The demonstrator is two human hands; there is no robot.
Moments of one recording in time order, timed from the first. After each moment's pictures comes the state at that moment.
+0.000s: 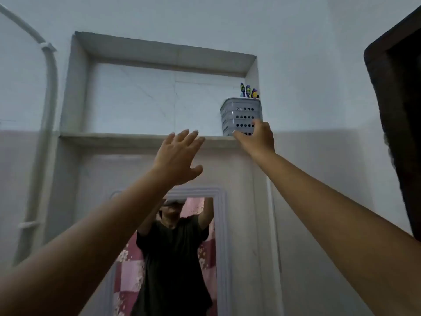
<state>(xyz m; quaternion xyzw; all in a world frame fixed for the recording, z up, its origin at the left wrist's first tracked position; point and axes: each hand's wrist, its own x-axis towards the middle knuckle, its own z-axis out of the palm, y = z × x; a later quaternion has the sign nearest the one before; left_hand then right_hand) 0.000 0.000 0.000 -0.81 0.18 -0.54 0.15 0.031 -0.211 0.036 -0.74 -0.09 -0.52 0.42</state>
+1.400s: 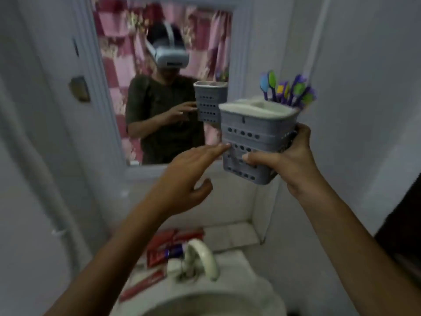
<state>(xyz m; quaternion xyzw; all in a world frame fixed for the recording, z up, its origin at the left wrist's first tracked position) -0.004 0.016 -0.341 -0.87 0.36 -0.27 -0.19 0.012 -0.216 -0.318 -0.72 -0.07 -0.26 0.64</state>
